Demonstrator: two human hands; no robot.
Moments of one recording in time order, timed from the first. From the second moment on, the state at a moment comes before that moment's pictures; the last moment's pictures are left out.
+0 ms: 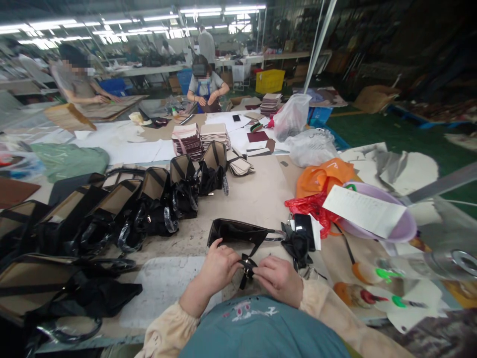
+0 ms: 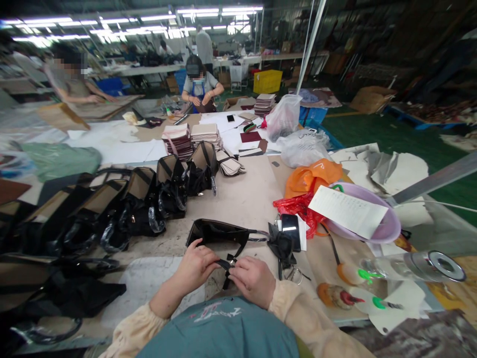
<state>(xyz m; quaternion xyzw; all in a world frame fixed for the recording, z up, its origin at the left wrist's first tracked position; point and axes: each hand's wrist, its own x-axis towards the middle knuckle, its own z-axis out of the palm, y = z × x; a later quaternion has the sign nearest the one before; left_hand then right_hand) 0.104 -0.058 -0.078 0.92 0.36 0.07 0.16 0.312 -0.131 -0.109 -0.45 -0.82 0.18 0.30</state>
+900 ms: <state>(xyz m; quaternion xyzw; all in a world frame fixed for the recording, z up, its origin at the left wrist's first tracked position) 0.109 -0.043 -0.061 0.90 0.33 0.16 0.22 0.399 -0.133 -0.149 -0.67 -0.68 0.11 0.29</state>
